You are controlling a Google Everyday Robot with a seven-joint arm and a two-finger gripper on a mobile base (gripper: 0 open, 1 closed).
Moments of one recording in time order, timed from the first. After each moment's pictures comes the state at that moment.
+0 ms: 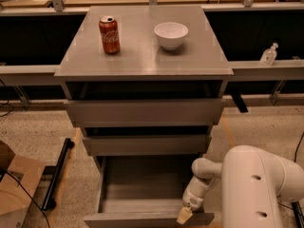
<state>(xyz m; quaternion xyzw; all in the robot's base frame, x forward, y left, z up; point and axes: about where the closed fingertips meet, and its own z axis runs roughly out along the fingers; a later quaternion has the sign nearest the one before) 0.418 -0.136 0.234 0.53 -0.78 -0.33 0.09</state>
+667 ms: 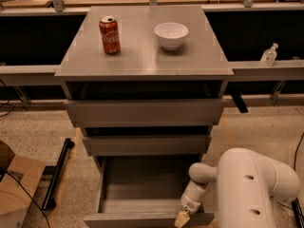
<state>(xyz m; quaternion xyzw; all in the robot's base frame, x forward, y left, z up) 0.409 -0.127 0.208 0.52 -0.78 -0.33 0.10</state>
